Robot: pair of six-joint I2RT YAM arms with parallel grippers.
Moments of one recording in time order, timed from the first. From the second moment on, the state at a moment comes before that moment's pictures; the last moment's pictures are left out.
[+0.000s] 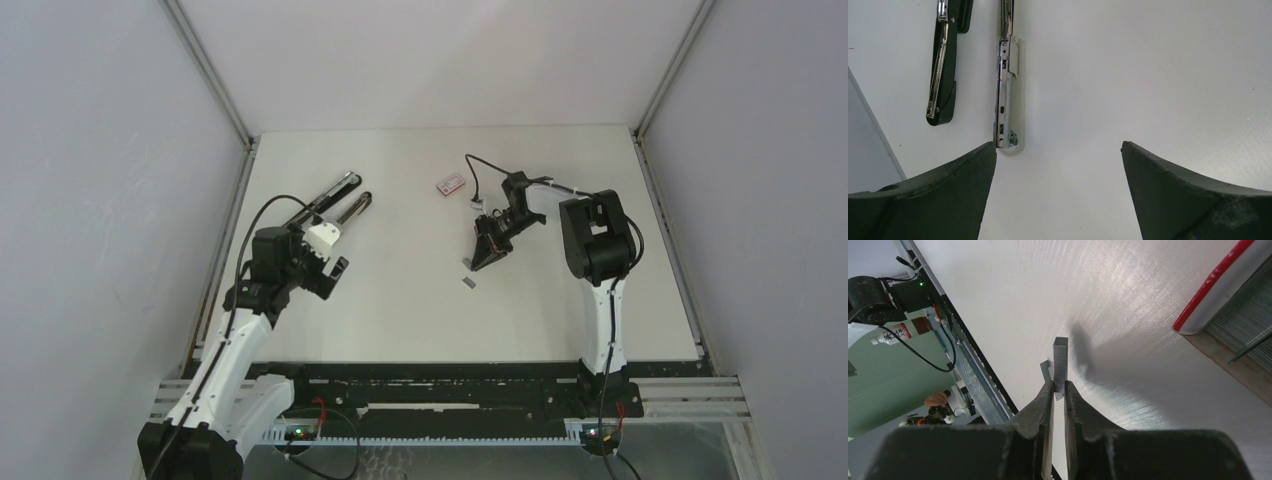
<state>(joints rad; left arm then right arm) -0.11 0.84 0.63 -0.47 0.19 0.50 0.27 2.19 1.48 -0.86 -0.89 -0.12</state>
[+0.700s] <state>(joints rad) -0.11 0.89 0.63 -0.47 0.28 0.50 0.25 2.21 1.48 -0.86 -0.89 -0.10</state>
